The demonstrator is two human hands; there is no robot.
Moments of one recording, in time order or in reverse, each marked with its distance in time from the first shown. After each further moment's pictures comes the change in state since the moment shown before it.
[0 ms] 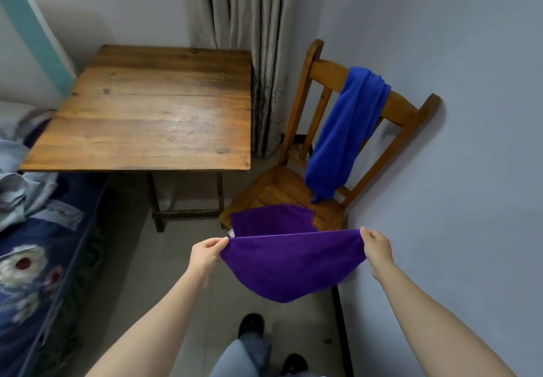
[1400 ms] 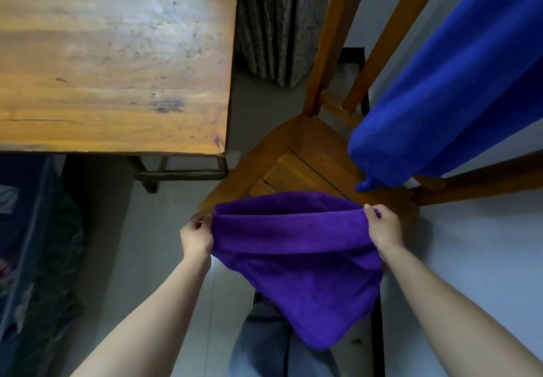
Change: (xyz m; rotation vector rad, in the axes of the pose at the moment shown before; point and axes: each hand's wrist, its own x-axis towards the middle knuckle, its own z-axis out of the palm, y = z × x) left_hand 0.272 -0.060 0.098 0.061 0.488 -0.161; right_hand 0.291 0.068 0.179 -0.314 -0.146 -0.038
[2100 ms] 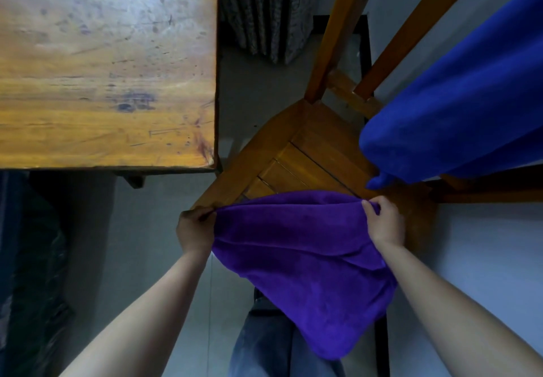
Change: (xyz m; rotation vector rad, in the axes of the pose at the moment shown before) left_hand 0.058 -0.014 0.027 0.567 -0.046 0.258; right_hand 0.025 0.003 0.035 -0.260 0.033 -0.004
